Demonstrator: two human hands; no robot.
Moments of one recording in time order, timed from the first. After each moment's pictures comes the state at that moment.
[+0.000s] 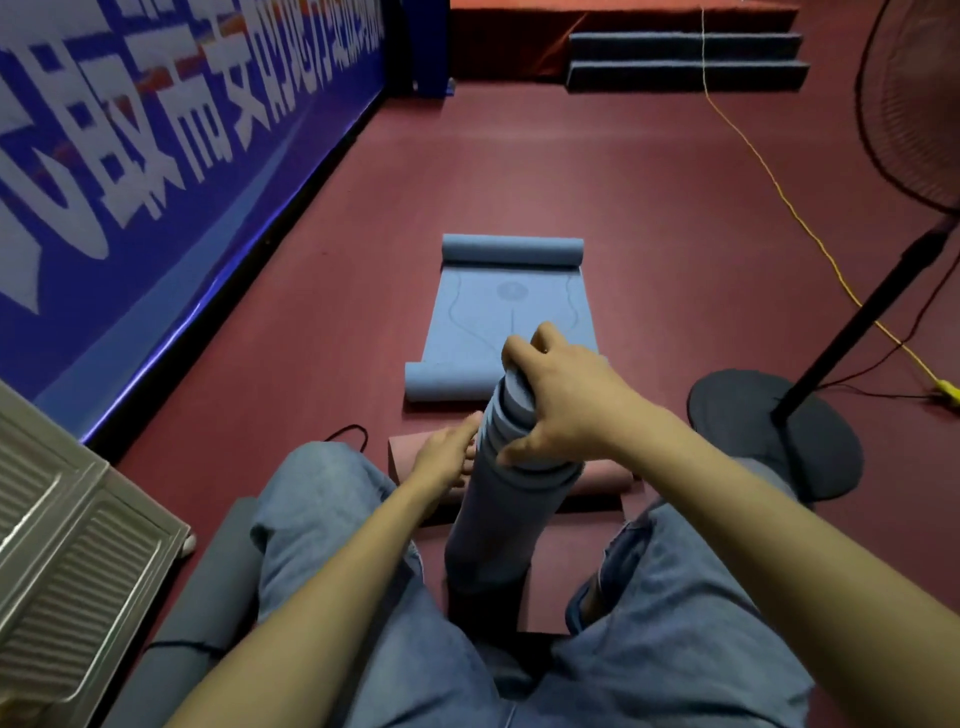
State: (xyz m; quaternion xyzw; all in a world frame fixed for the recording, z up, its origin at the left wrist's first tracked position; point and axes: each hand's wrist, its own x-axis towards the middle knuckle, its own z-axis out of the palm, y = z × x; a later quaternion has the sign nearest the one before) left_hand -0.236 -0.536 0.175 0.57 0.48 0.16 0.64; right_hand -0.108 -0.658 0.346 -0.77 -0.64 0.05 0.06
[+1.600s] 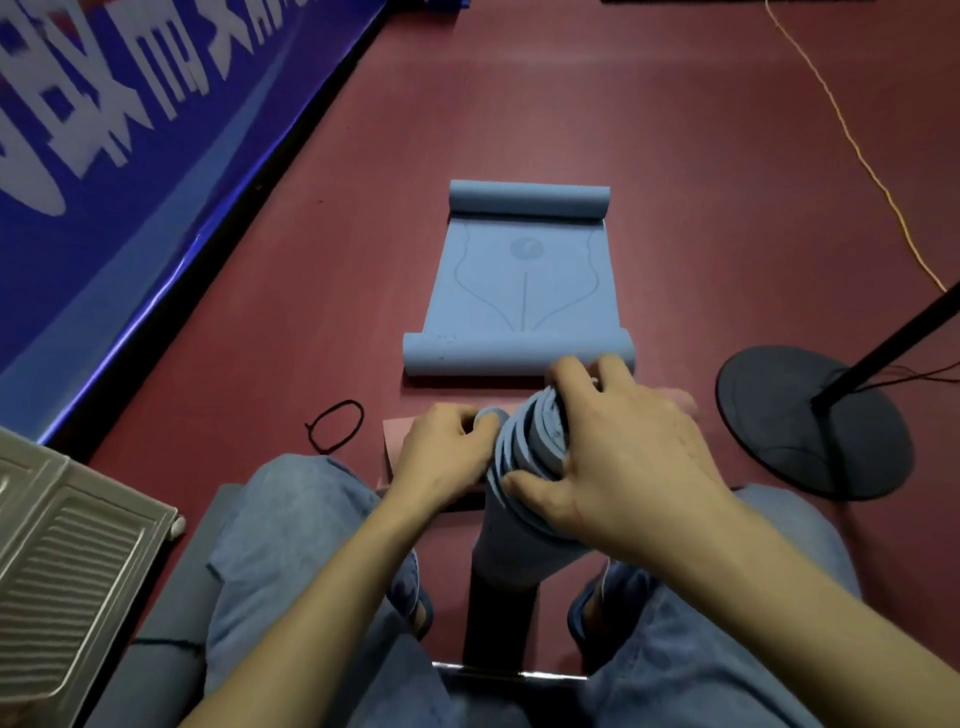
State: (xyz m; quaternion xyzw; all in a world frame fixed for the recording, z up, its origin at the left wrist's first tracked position) left_hand -0.197 -0.519 0.228 0.75 0.48 0.19 0.42; right_hand -0.086 -0.649 0.351 -0.82 -0.56 0.08 0.04
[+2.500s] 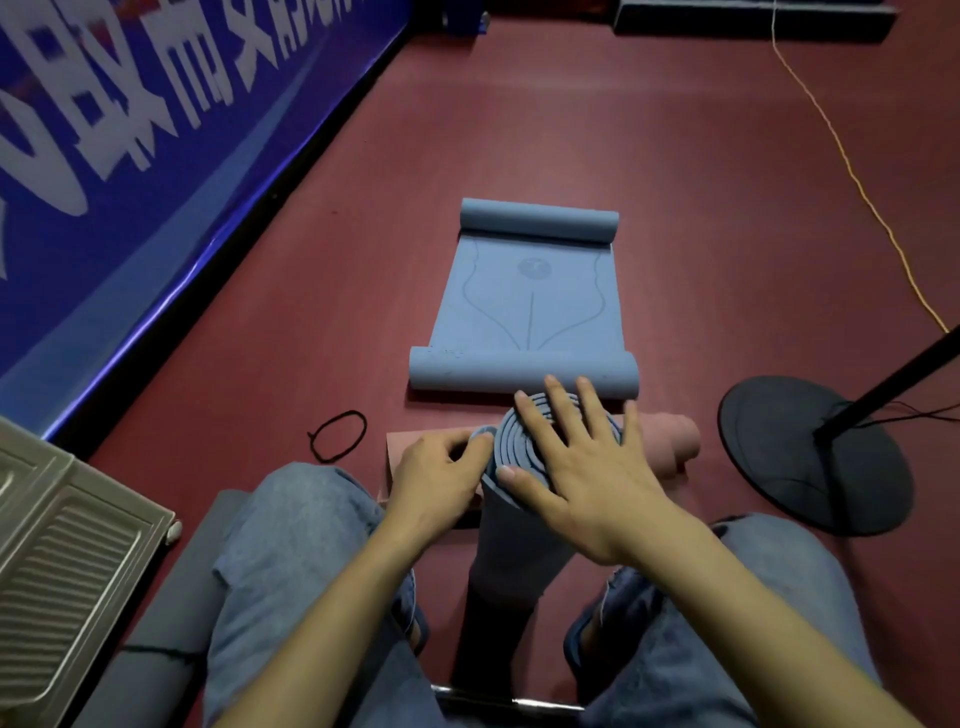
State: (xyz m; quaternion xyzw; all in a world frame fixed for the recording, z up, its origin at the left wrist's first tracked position) left_hand -0.221 -0.521 0.222 0.70 0.47 0.21 0.50; right_hand -0.065 -0.621 0.275 -0.77 -0.62 0.14 -0.01
